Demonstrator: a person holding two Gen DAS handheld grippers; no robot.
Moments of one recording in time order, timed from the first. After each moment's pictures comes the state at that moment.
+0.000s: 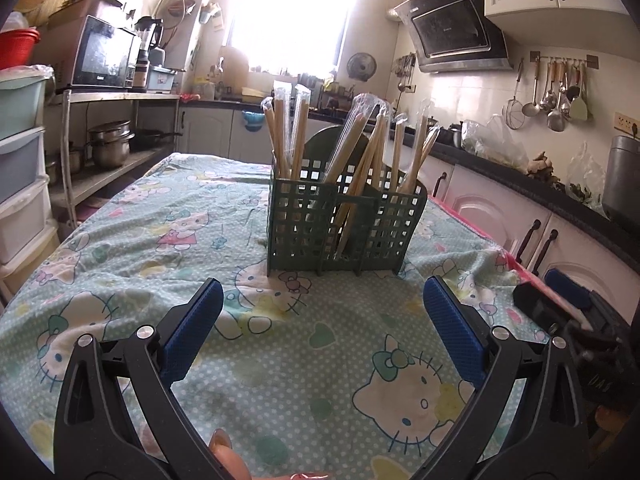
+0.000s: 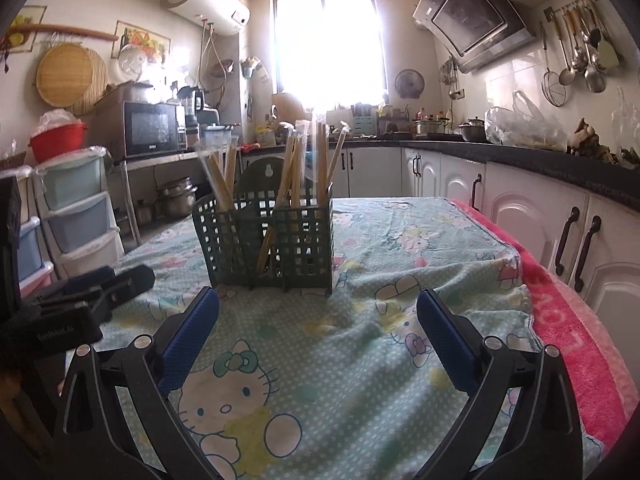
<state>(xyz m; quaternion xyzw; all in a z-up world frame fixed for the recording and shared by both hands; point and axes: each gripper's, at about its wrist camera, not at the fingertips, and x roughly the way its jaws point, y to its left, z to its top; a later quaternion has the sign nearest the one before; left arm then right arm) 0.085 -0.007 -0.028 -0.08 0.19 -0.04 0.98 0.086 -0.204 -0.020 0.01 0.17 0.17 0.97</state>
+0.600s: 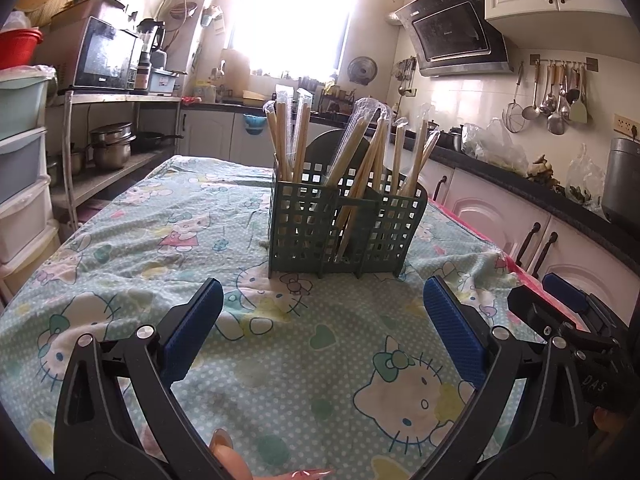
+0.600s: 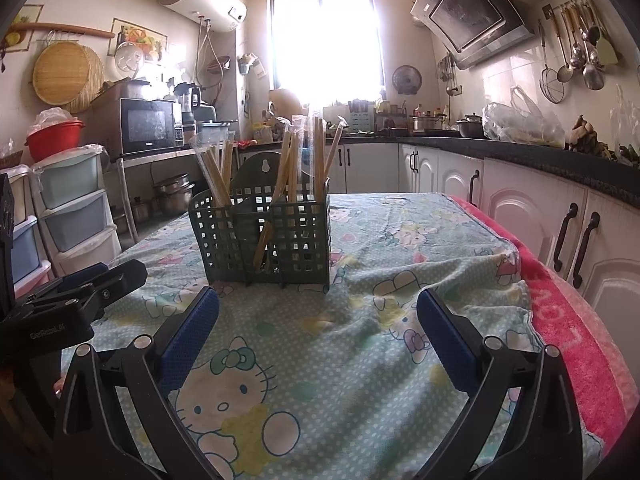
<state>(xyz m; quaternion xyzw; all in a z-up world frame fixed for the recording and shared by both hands) 0.083 -0.006 -0.028 -0.08 0.19 -0.04 0.98 0.086 -0.205 -0.023 0.01 0.18 0.16 0.97</state>
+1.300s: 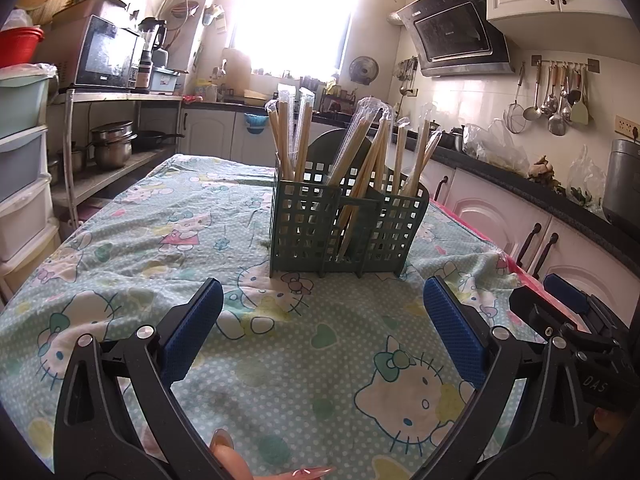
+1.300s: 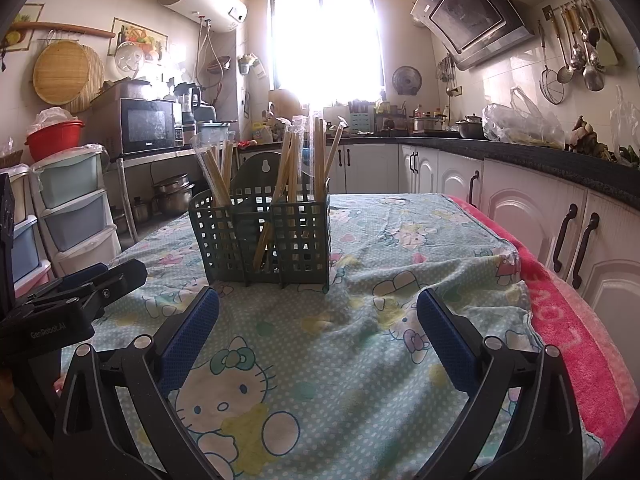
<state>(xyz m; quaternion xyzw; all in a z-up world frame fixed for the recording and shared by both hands) 0.084 -0.005 -0.028 -0.08 0.19 -0.04 0.98 0.085 -0.204 -0.024 0.01 0.18 0.16 0.97</state>
